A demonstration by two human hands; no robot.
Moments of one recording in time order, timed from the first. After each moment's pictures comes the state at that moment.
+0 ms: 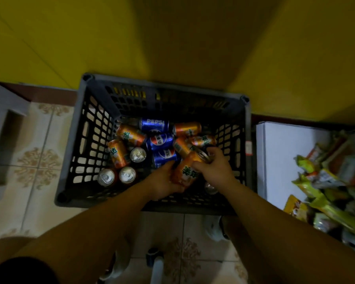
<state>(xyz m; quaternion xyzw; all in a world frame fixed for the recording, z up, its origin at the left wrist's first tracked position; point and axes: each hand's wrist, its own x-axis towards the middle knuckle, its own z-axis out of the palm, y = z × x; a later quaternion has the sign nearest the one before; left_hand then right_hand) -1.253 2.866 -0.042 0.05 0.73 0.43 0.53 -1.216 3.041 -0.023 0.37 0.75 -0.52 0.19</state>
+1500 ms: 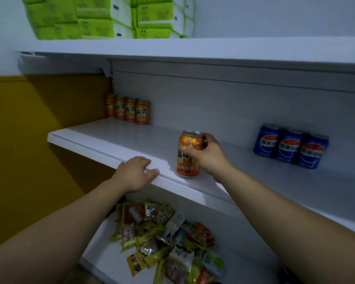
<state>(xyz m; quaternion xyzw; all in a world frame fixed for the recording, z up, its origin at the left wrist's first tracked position) -0.967 3.177 0.418 0.71 0.69 0.14 0.06 -0.749 3.188 0.468 0.49 0.63 -0.38 -0.47</state>
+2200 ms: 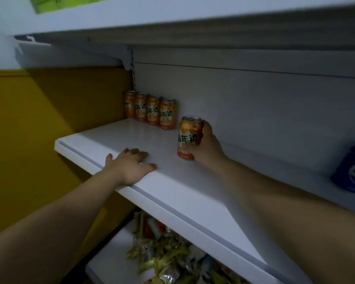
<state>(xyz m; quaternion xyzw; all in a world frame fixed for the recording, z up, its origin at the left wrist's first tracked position) -1.068 3.293 0.430 0.63 0.77 0.05 0.06 -0.861 3.378 0.444 0.47 0.72 -0.30 -0.41</state>
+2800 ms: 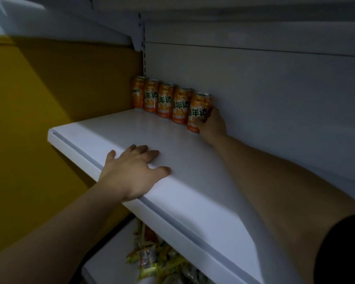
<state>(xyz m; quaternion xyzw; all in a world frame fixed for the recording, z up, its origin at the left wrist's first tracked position) -1.075 3.297 0.415 0.64 0.76 0.09 0.03 -0.922 3.509 0.427 0.53 0.71 -0.19 -0.42</state>
